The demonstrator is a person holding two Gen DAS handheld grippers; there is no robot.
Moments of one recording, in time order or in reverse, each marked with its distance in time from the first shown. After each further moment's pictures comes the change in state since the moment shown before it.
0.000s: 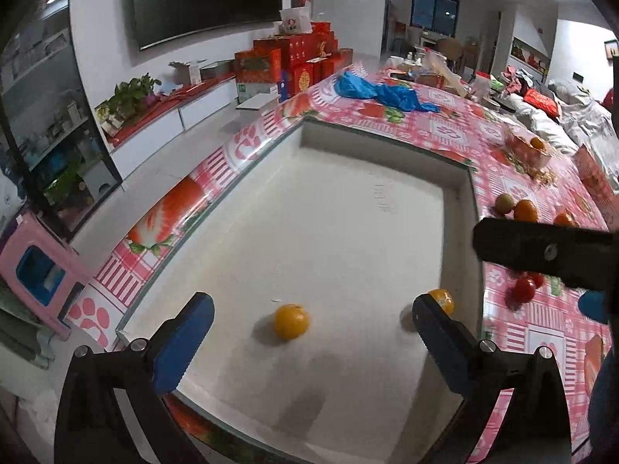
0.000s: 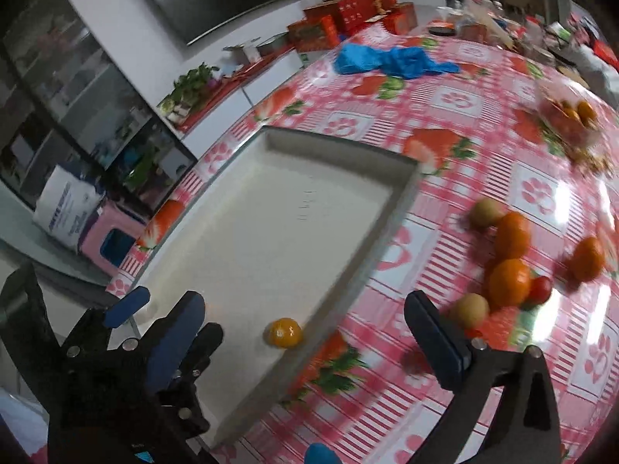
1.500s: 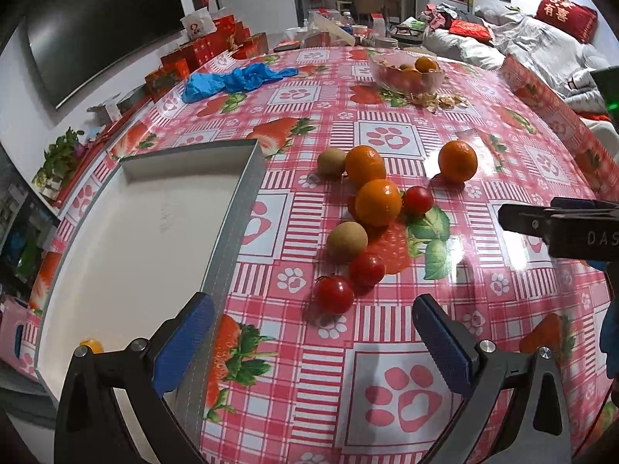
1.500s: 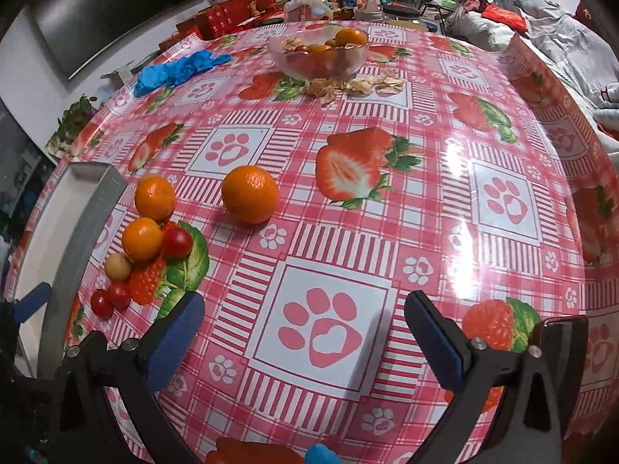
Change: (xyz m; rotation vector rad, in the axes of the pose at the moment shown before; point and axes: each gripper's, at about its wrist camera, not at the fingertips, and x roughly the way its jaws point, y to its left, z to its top) left arm 0.012 -0.179 -0.002 0.291 0.070 -0.087; right arm -0.061 -0.198 -0.045 0.171 -0.006 -0.348
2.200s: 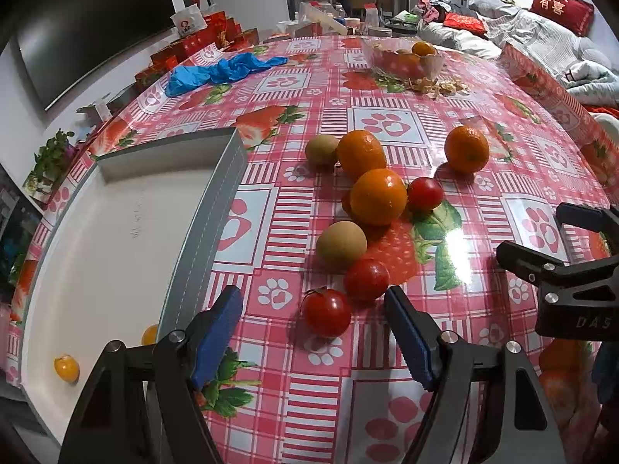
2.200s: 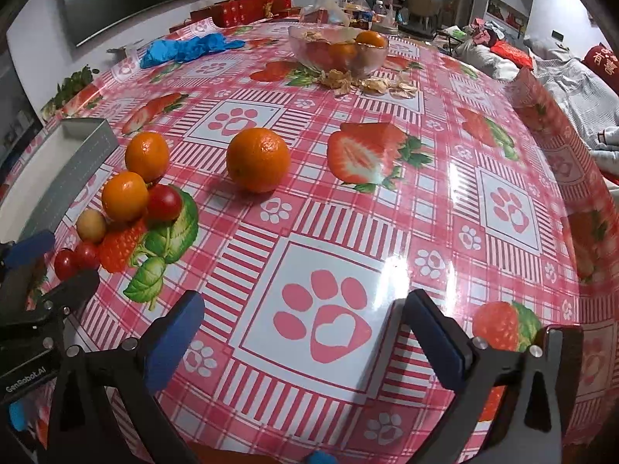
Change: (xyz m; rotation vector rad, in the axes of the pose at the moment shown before) left arm 0.030 -0.004 0.002 0.013 0.017 -0.035; right arm 0.013 0.014 -0.019 -0.120 -0.040 -0.094
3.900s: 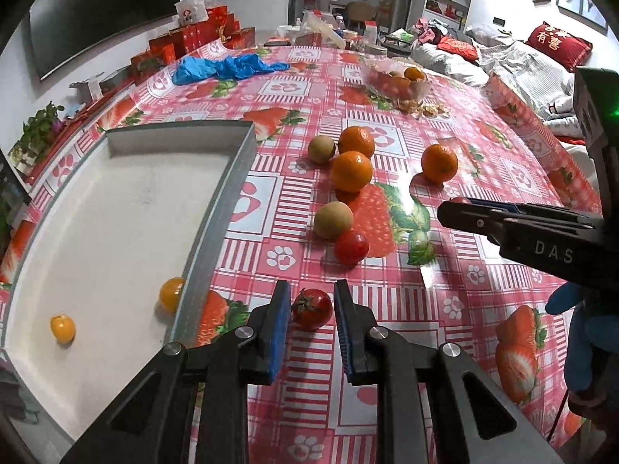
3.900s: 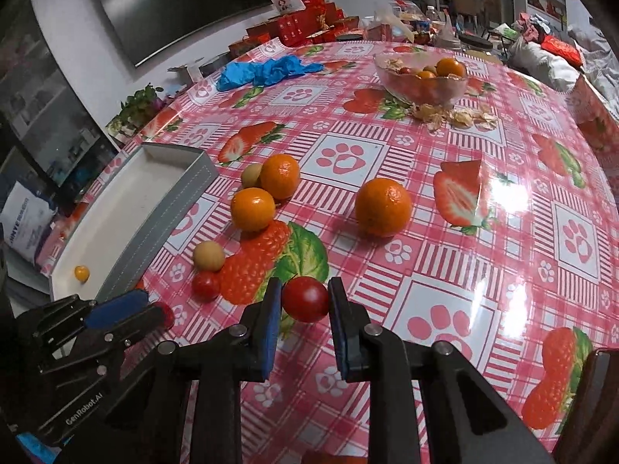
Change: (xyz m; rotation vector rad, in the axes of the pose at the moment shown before) left arm -0.035 0.024 -0.017 -0.089 -0.022 -0.115; right arm -0.028 0.040 0.017 -0.015 -0.058 0.284
